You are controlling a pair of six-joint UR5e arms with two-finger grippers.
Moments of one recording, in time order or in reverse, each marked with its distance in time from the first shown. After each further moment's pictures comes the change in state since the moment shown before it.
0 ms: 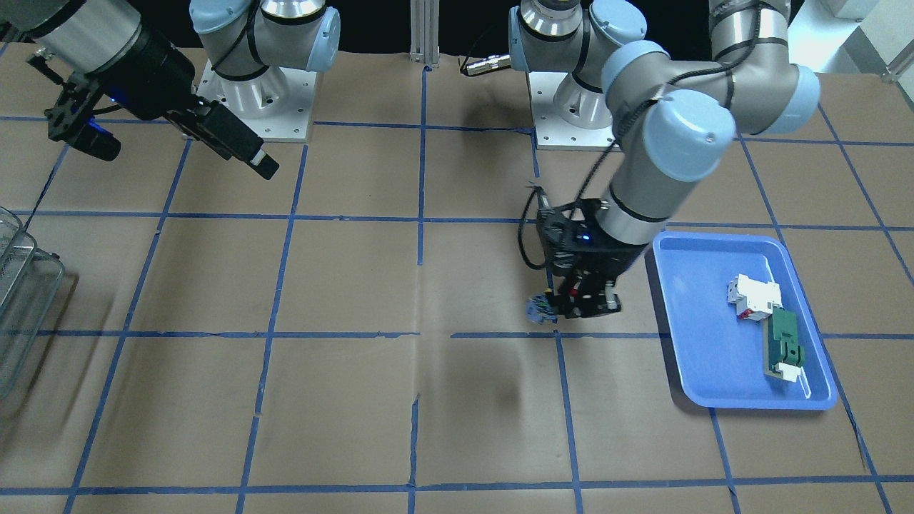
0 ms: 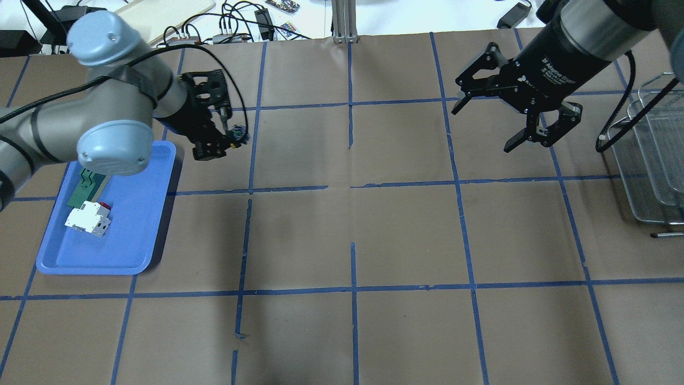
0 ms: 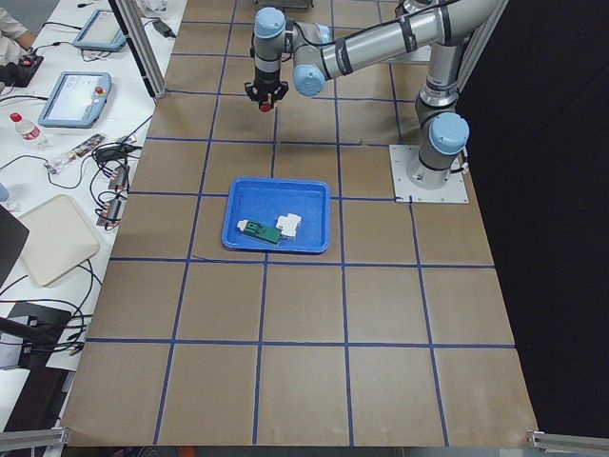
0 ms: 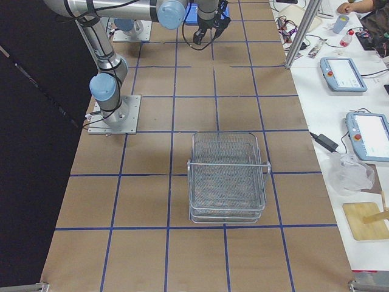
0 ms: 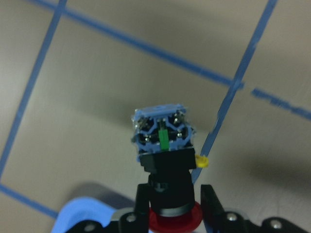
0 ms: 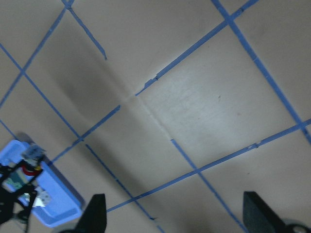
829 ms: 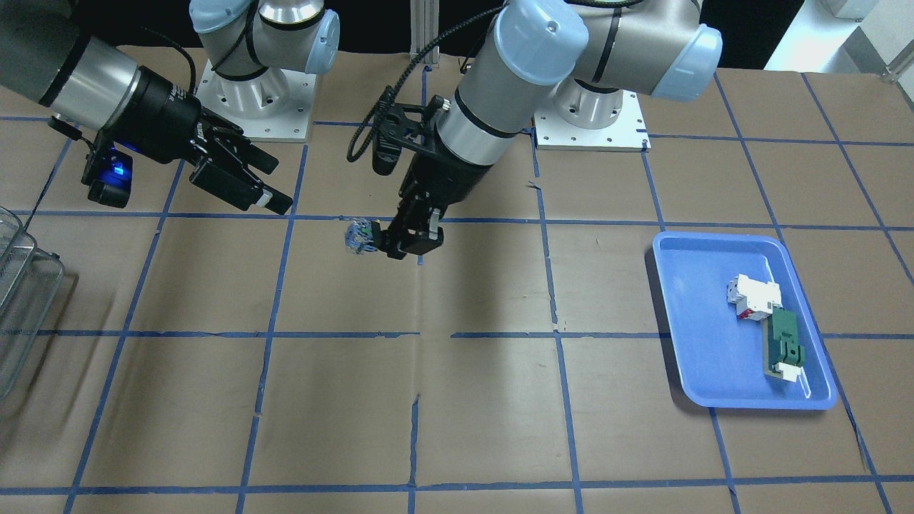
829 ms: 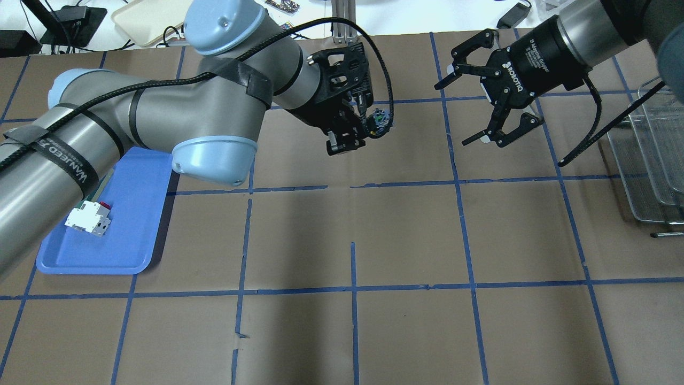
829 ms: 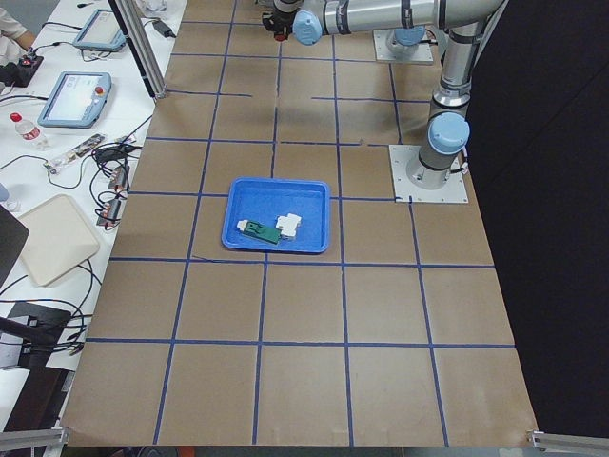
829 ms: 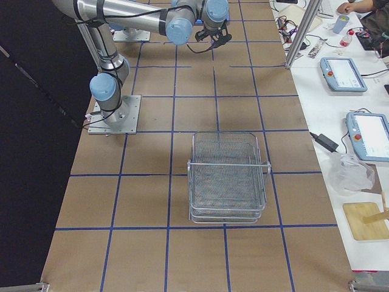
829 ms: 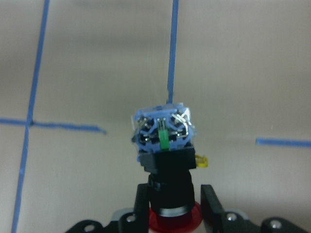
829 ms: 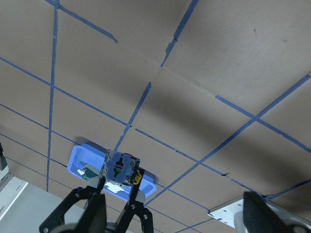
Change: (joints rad) left arm -0.267 0.005 0.120 0.062 -0.270 -0.231; right arm -0.028 0.068 0.042 -0.002 0.215 0.273
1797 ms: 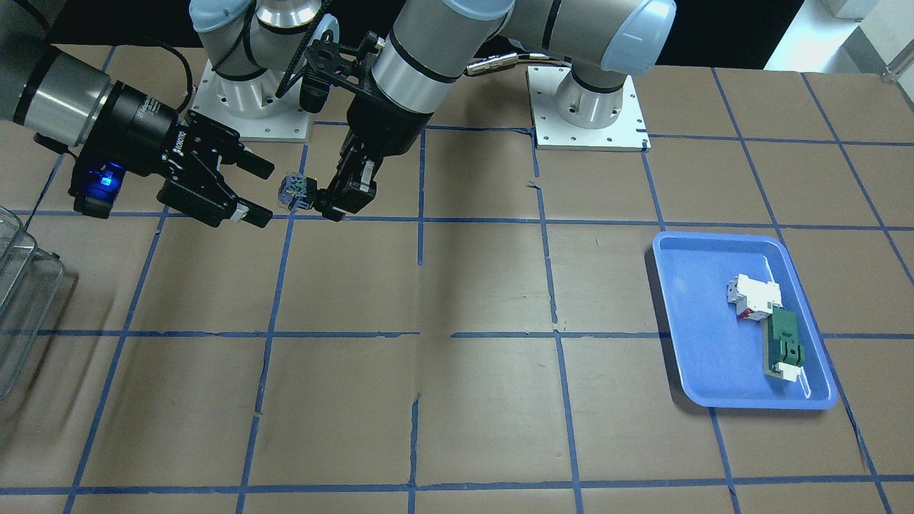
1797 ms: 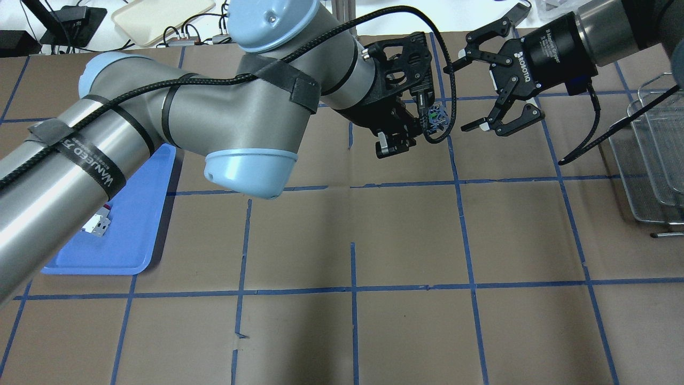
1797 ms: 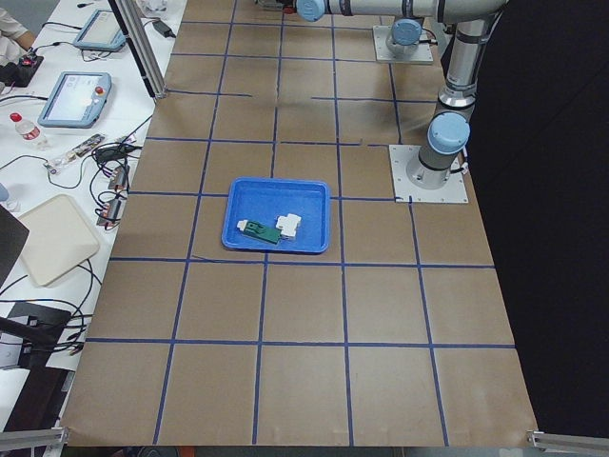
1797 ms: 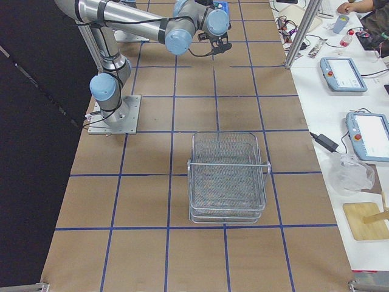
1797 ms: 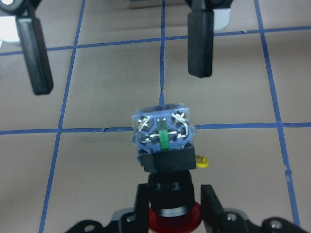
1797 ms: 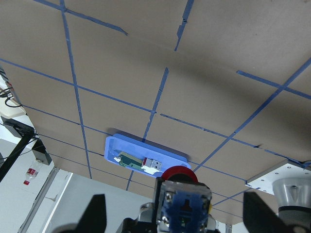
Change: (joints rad) left arm -0.098 -0.003 0.047 0.044 -0.008 -0.069; right arm -0.065 0.007 0.024 0.021 0.115 0.095
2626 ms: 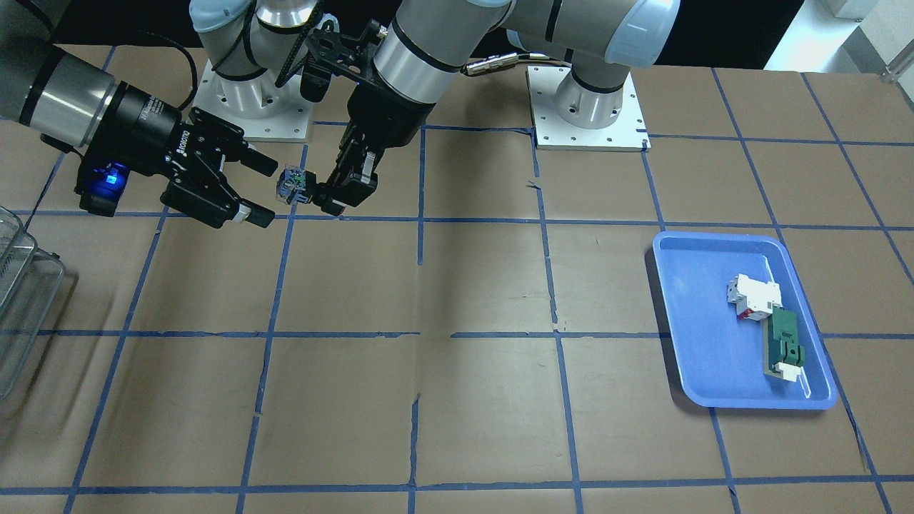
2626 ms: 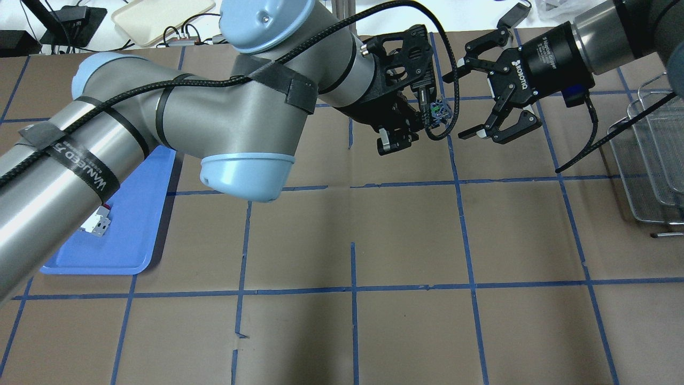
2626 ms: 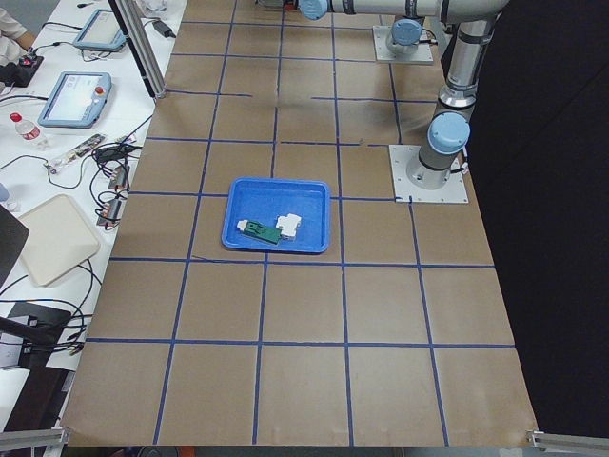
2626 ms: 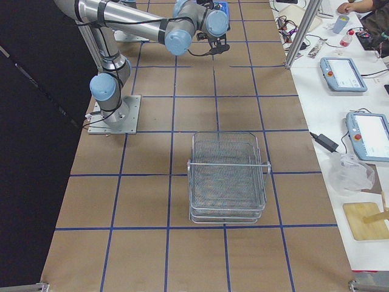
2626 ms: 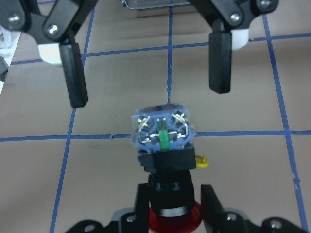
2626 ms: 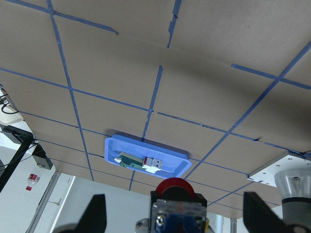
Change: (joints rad) left arm 0.003 0.021 -0.004 0.005 -0.003 -0.009; right arm 0.008 0.000 0.008 -0.003 0.003 0.035
